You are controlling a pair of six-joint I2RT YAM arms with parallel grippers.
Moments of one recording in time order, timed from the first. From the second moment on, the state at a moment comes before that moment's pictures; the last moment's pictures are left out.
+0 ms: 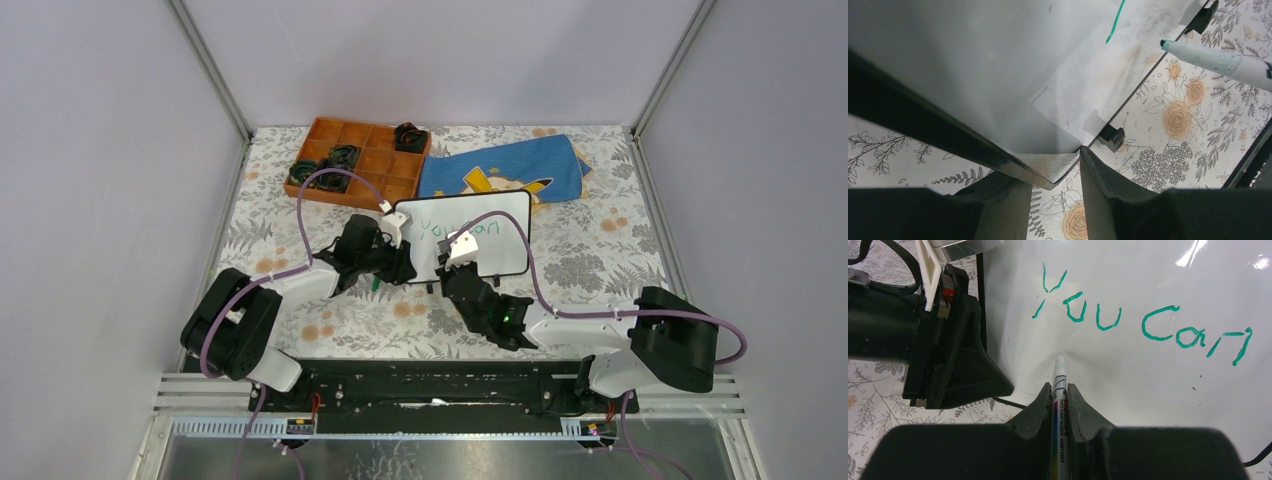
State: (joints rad) left arm -0.49 1.49 0.63 0.16 0.42 -0.12; right arm 1.17 1.40 0.64 0.41 0.78 0.25
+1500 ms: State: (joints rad) left arm -0.50 1.49 0.63 0.16 0.41 -0.12; right arm 1.17 1.46 0.68 0.37 0.79 0.28
